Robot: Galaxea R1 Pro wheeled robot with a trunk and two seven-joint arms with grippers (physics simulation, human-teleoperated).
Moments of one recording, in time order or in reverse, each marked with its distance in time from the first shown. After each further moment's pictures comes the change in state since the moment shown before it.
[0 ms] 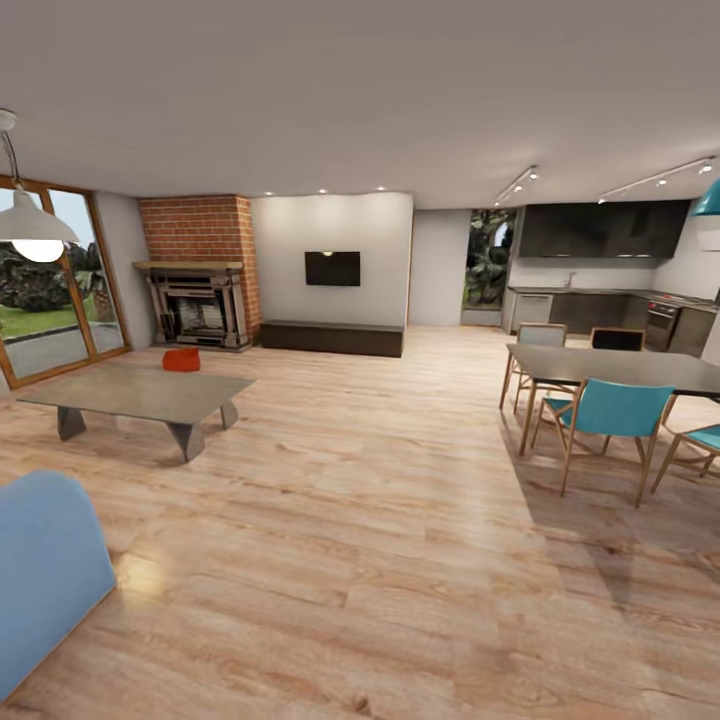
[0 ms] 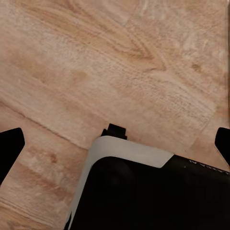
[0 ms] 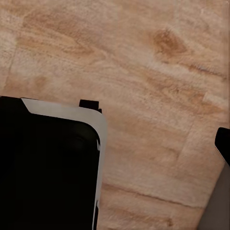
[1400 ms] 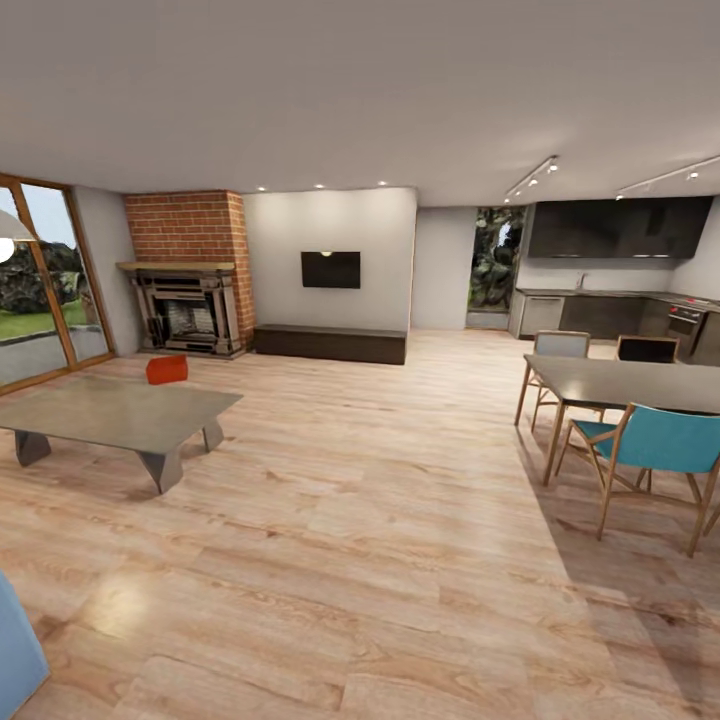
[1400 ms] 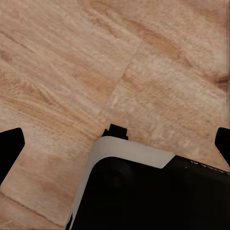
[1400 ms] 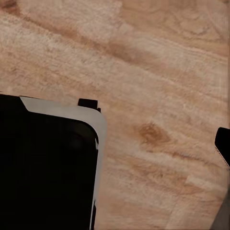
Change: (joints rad) left arm 0.000 0.003 0.000 0.000 0.001 0.000 0.001; right arm 0.000 -0.002 0.007 0.000 0.005 0.003 -0.002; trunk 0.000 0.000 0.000
